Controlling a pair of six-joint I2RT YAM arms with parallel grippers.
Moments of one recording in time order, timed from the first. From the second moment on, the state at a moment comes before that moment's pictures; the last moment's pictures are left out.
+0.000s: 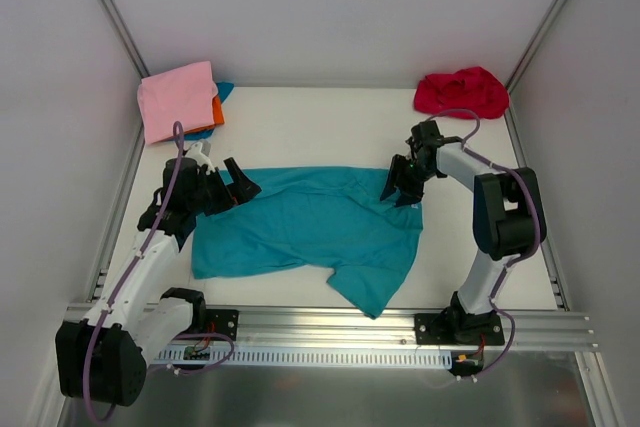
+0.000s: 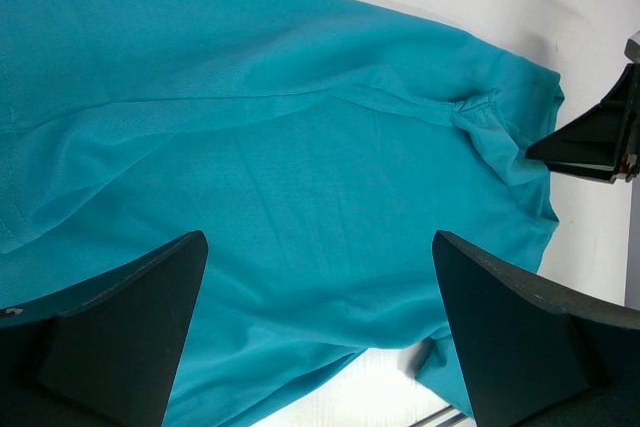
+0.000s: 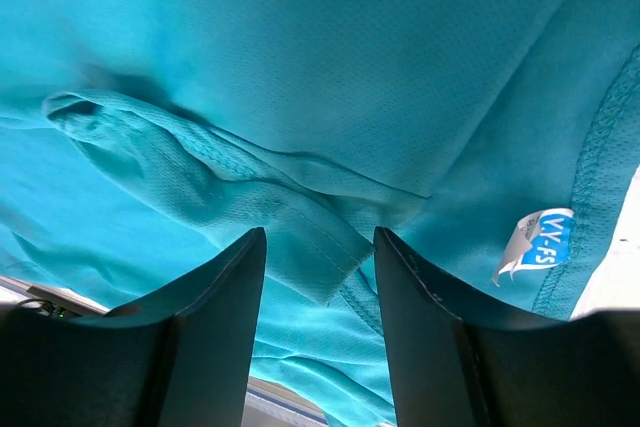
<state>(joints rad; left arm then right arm) -0.12 0.93 0.62 -0.31 0.29 -0.56 0.22 1.83 1.19 -0.67 -0.32 0.47</state>
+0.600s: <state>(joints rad) -0.12 0.94 0.62 -0.31 0.29 -0.56 0.22 1.84 1.22 -0.67 -0.33 0.48</state>
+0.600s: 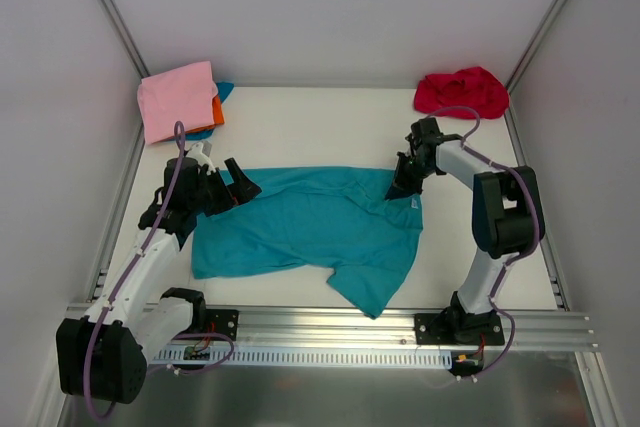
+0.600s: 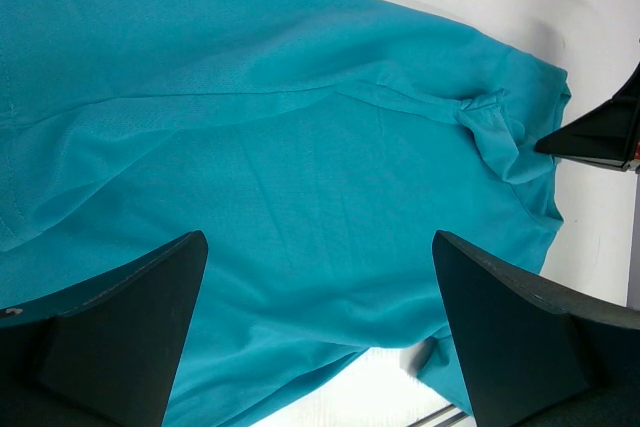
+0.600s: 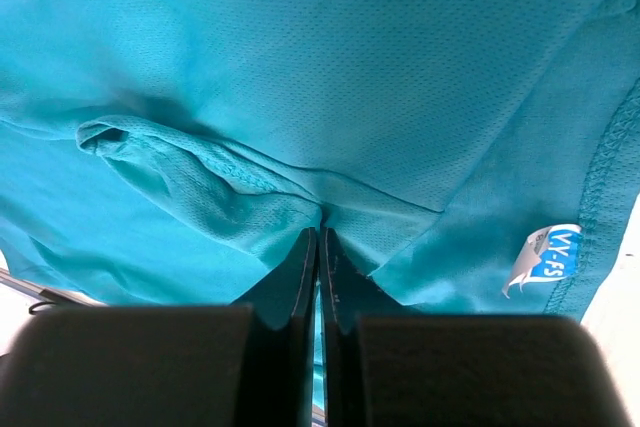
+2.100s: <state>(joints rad) -0.12 0.97 0.62 -0.30 0.29 -0.56 0.40 1.68 1.11 -0.80 -0.42 0.34</state>
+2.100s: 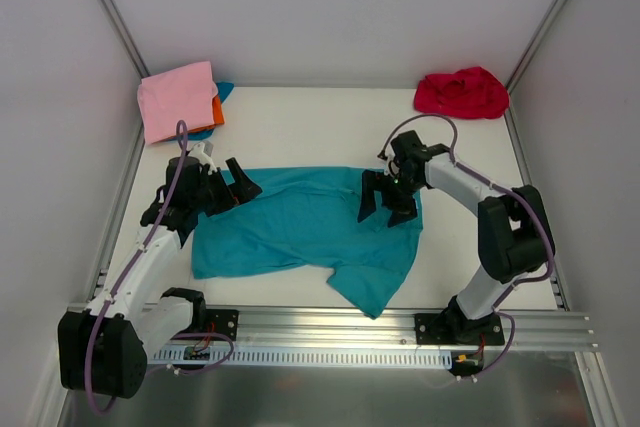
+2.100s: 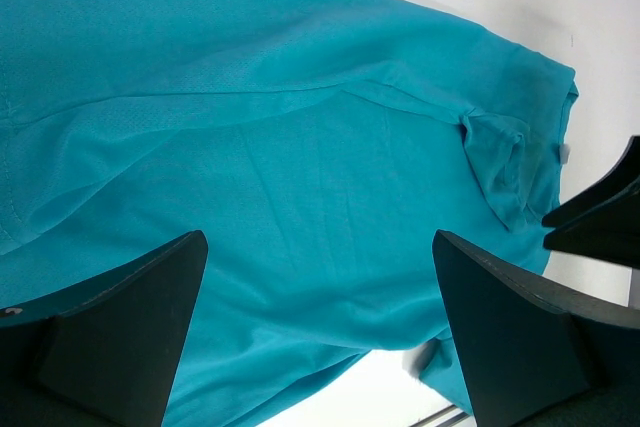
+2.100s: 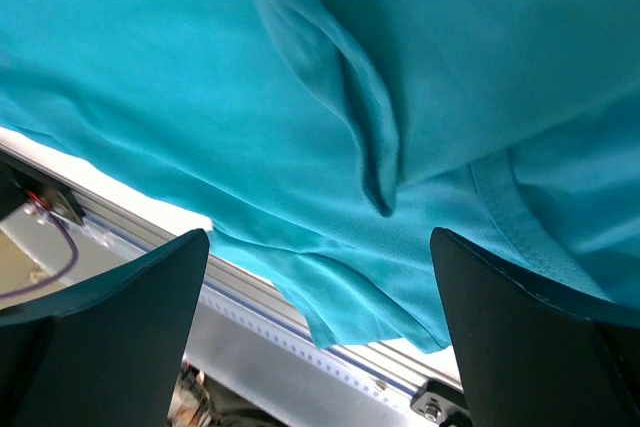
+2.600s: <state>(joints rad) -0.12 0.82 0.59 -0.30 0.32 -0.56 0.40 1.82 1.28 -0.71 -0.40 0.37</state>
